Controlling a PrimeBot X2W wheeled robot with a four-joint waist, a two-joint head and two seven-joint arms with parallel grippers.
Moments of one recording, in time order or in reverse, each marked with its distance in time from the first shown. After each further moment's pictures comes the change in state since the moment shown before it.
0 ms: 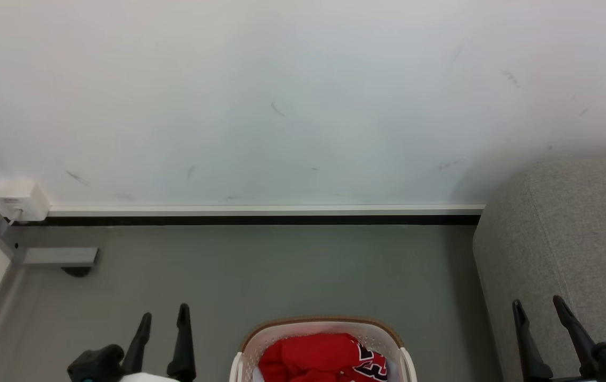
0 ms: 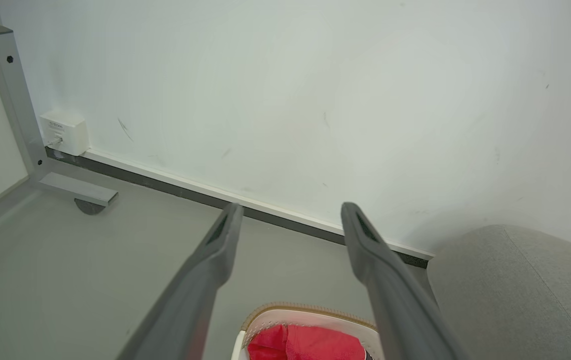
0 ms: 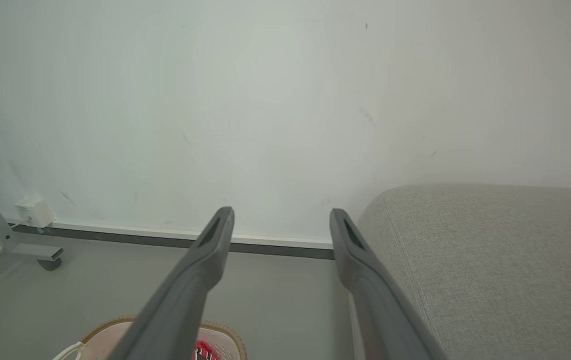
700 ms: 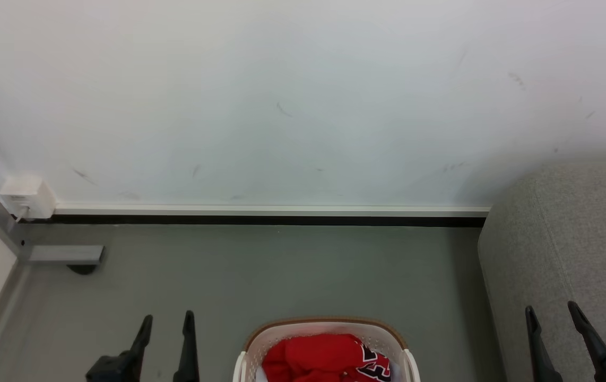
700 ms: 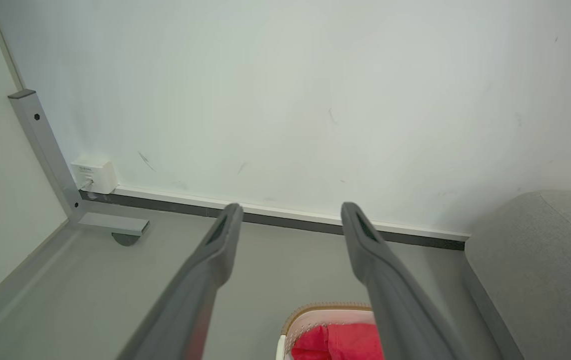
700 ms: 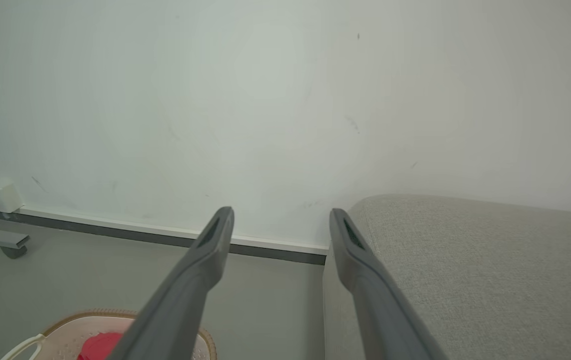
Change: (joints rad) left arm 0.019 0.002 -0.005 0.008 0.194 0.014 -0.044; right arm 0.018 0.018 -0.063 0.015 -0.129 0.000 -0.045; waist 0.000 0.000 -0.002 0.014
